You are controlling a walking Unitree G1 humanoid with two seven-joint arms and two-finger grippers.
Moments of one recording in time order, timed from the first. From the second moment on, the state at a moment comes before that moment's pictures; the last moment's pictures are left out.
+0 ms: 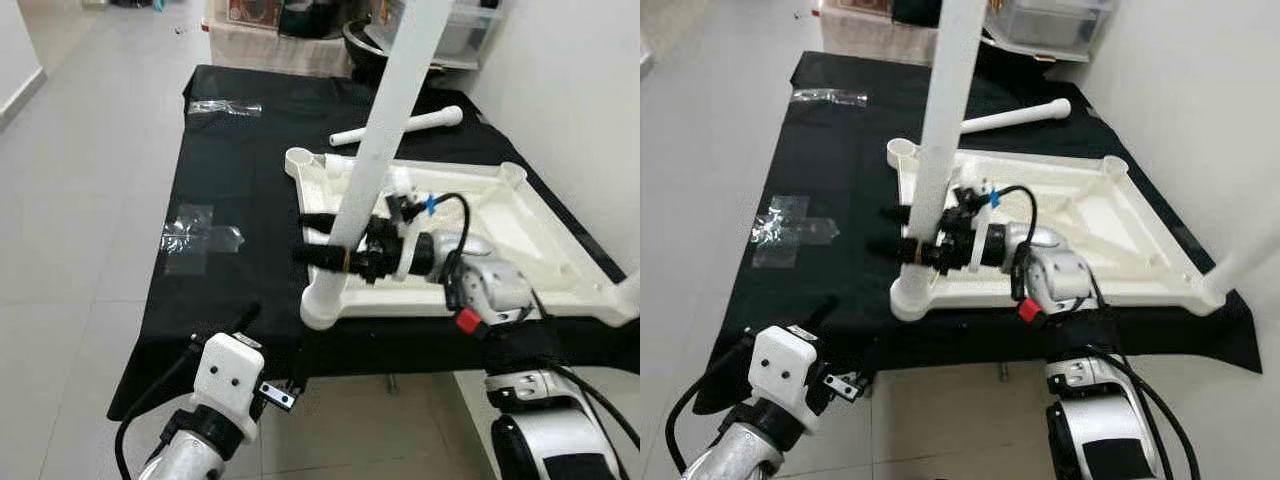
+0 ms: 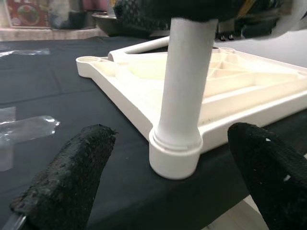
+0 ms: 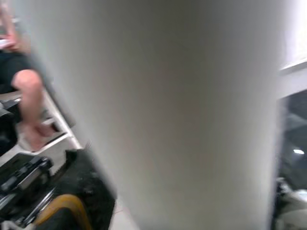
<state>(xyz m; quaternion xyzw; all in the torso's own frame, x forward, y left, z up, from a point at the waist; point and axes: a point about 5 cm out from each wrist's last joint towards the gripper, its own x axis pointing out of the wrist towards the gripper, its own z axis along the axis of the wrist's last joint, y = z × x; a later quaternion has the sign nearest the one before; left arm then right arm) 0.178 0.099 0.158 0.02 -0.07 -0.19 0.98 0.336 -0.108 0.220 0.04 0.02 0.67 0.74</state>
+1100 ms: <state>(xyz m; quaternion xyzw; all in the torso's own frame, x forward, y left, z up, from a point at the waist) 0.184 0.099 0.158 0.03 -0.07 -0.20 0.98 0.332 -0.134 0.197 0.08 -0.03 0.00 1.00</state>
